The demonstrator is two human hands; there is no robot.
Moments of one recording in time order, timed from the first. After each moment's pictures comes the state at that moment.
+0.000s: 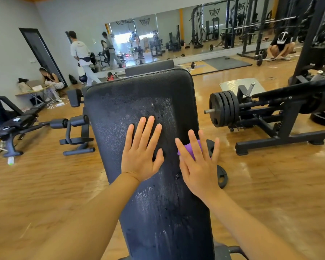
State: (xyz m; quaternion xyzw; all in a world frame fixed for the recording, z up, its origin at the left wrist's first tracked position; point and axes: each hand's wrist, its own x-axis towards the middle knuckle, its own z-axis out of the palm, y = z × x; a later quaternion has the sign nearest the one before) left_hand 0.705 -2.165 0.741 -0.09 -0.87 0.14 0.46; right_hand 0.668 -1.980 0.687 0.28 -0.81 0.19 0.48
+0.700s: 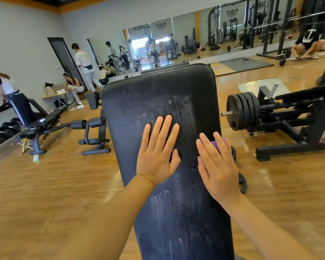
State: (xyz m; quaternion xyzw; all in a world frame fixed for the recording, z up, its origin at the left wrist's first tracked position) left_hand 0.703 -2.165 0.737 -0.10 -0.86 0.14 0.48; right_hand 0.654 -1.984 0.677 0.34 -0.73 0.27 0.53
